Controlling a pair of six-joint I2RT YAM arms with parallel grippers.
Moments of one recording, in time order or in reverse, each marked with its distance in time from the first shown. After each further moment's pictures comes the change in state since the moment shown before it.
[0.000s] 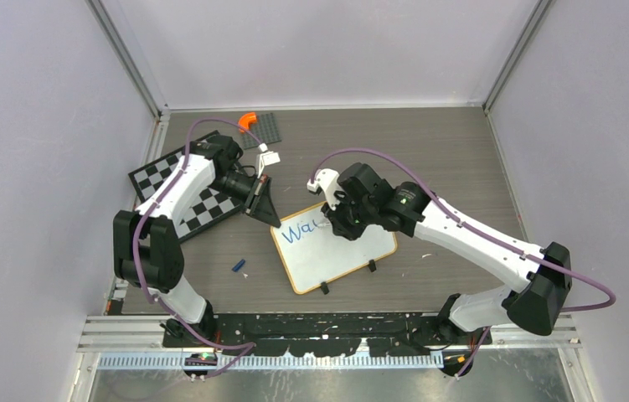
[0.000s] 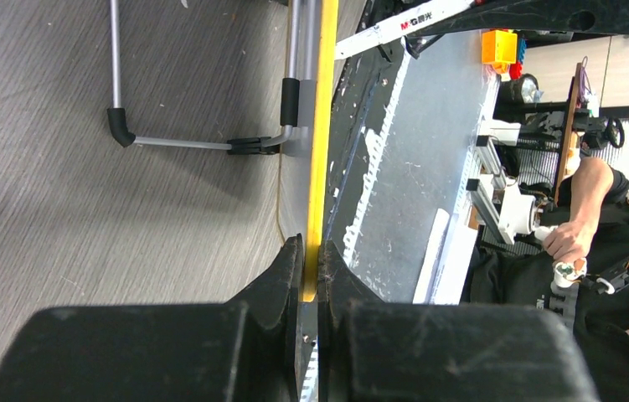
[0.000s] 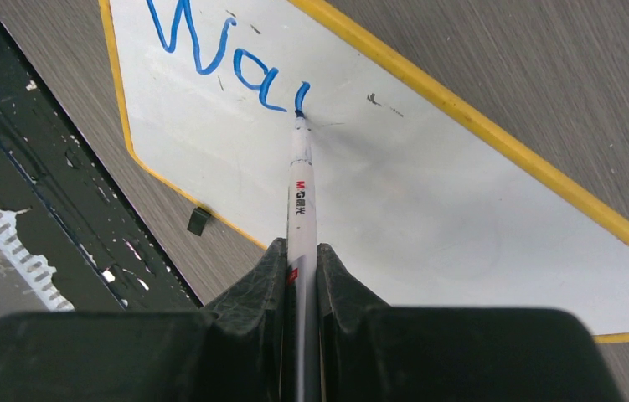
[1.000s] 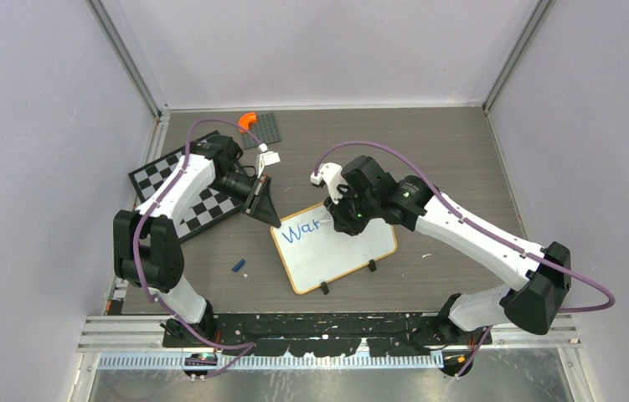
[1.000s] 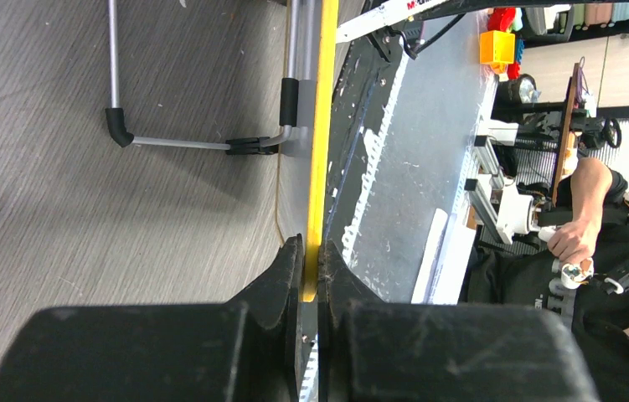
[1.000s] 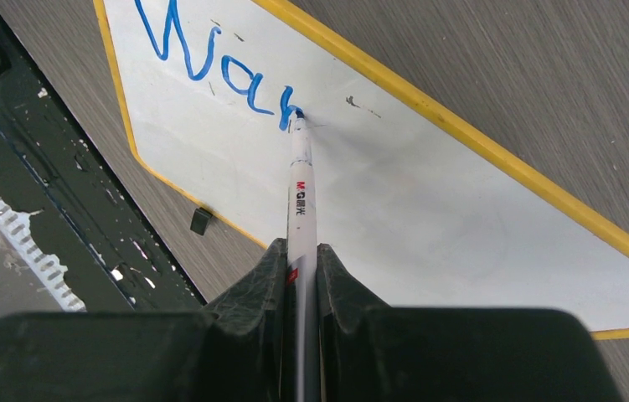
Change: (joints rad) left arm 0.000 0.003 0.000 -0.002 0.003 0.000; right arm -0.042 0.007 0.024 -0.021 -0.039 0.000
